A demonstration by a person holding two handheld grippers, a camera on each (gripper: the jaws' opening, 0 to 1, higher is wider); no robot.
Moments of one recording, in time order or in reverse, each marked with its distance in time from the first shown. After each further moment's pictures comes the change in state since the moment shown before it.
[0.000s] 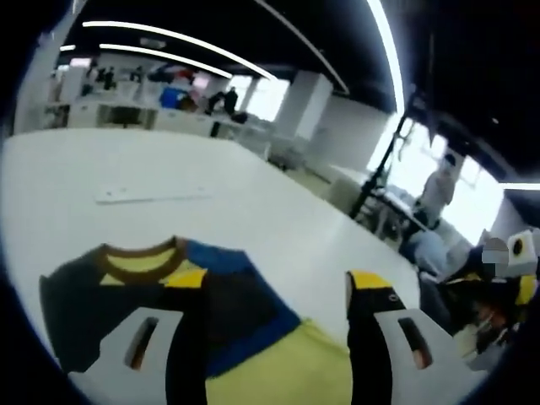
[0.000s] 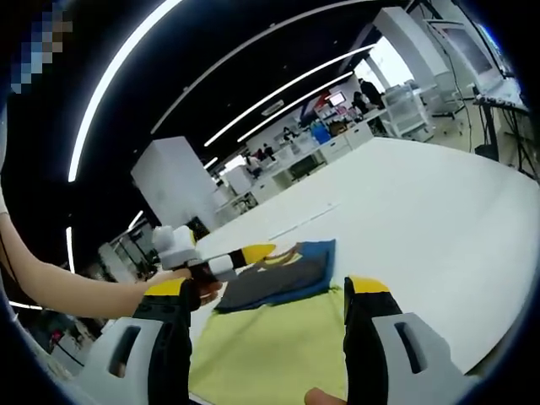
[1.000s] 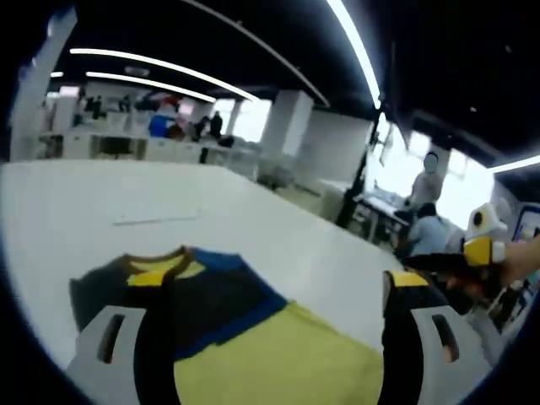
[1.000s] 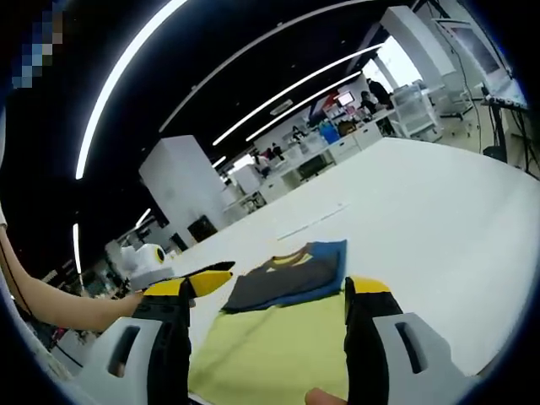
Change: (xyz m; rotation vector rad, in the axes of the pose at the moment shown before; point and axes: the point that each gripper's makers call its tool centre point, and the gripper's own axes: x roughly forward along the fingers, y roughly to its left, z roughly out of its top) left arm -0.080 -0.016 0.000 0.090 -0.098 -0.030; right arm 0.009 0.013 -0.002 -0.013 0.001 0.049
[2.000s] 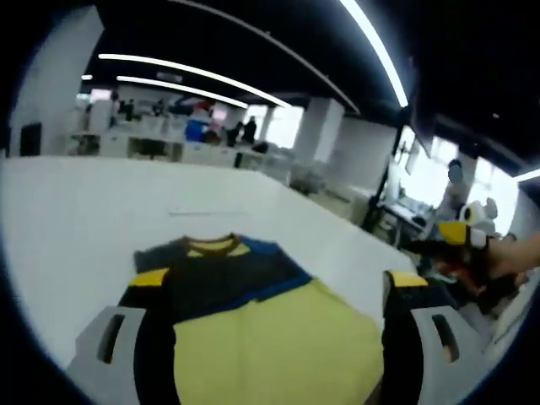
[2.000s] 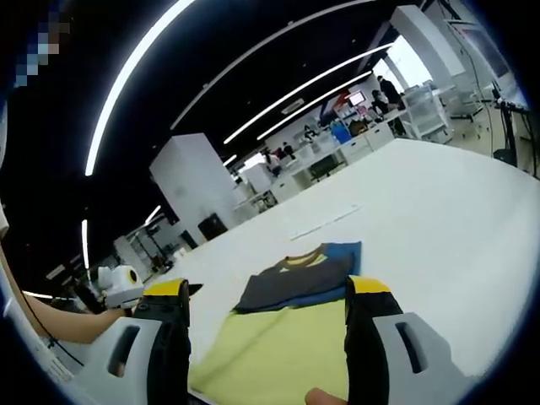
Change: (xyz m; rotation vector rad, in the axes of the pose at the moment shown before) left arm -0.101 0.024 -0.008 -0.030 -0.030 0.174; right arm 0.003 0.019 0.001 -0.015 0.004 0.055
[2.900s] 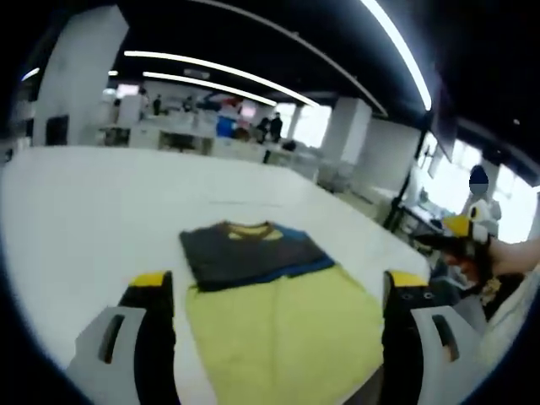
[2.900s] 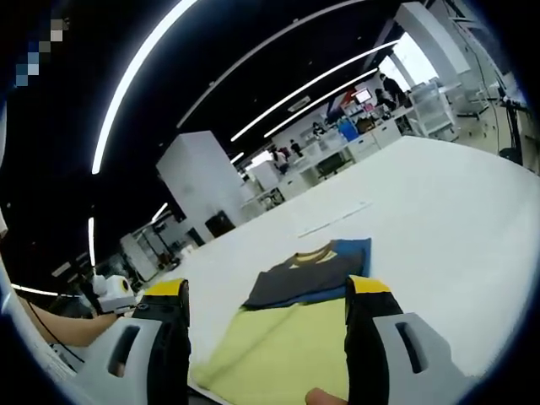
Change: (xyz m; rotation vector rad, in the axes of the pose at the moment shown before) left arm -0.058 0.033 -0.013 -0.047 0.018 0.139; right arm -0.001 0.012 -0.004 -0.002 0.010 0.037
